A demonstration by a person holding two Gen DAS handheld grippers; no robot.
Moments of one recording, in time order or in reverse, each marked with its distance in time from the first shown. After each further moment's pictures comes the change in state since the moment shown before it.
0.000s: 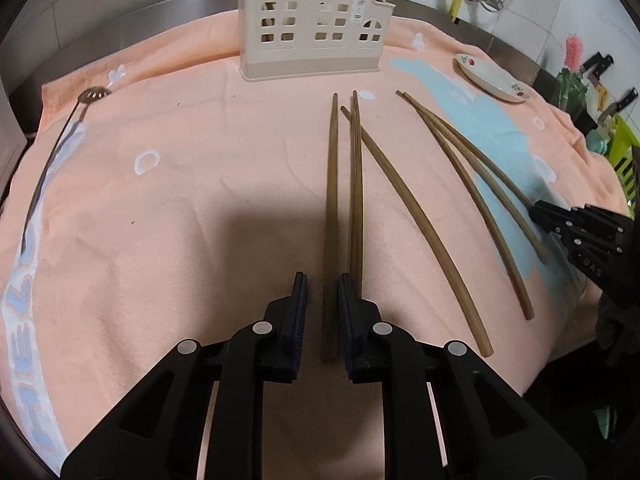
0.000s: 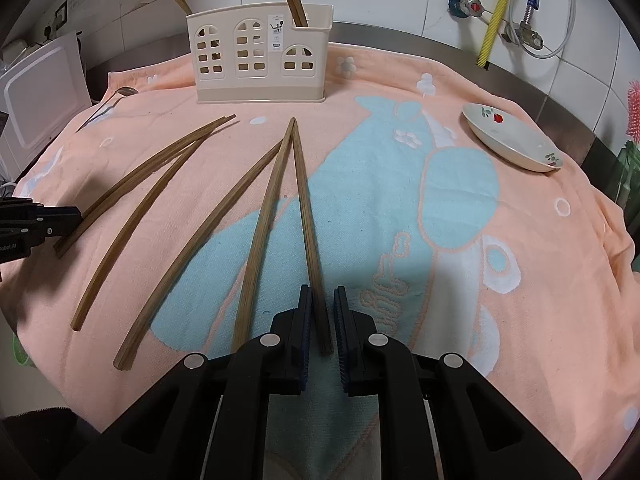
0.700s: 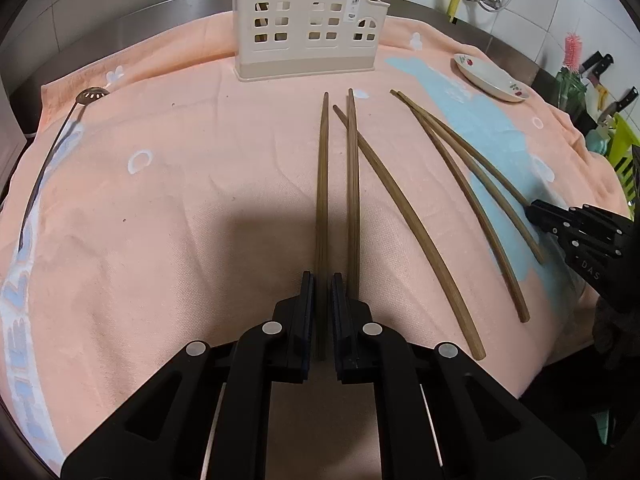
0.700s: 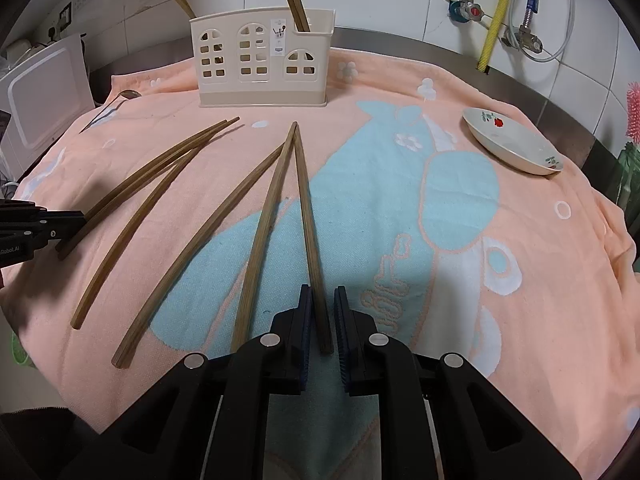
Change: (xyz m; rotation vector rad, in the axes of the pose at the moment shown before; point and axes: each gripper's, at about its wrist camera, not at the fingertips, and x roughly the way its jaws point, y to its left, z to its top) left arm 0.002 -0.005 -0.003 -0.016 -0.007 -0.008; right arm 0.000 0.000 -0.002 -0.006 -0.020 0.004
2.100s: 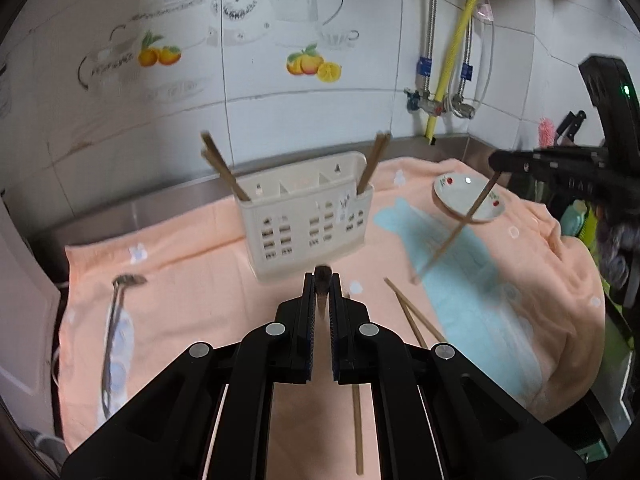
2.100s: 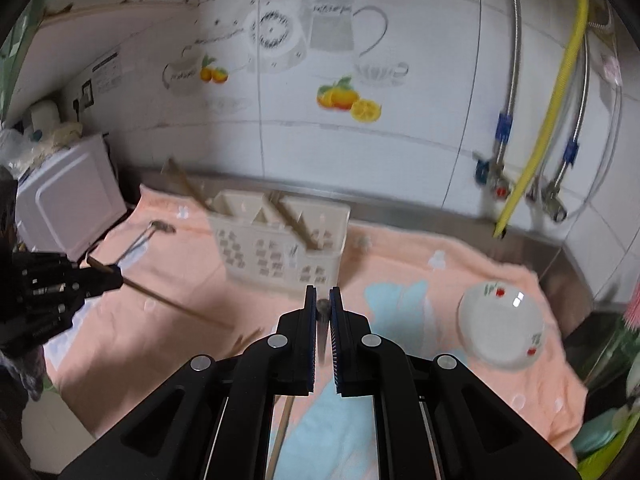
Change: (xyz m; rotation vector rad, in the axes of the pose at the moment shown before) left arm -0.112 -0.010 0.145 0.121 -0.307 0.013; right arm -0.088 -0.026 0.222 -0.071 -0.186 0.114
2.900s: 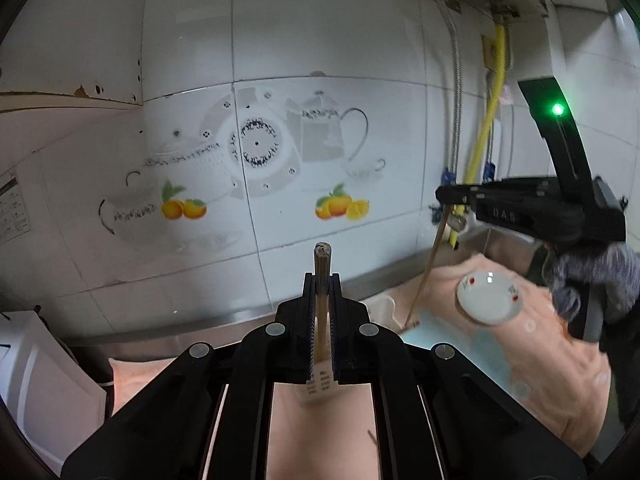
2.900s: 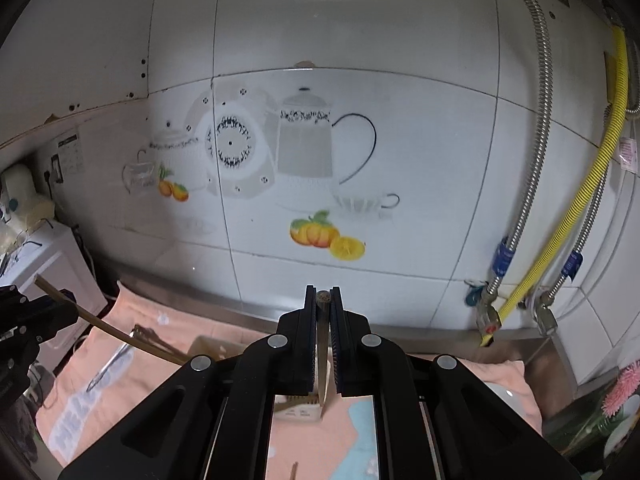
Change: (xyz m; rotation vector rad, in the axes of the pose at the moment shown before) left arm -0.037 0.012 0.138 0.030 -0.233 0.092; right arm 0.021 -0.014 0.149 0.044 -0.152 -0.054
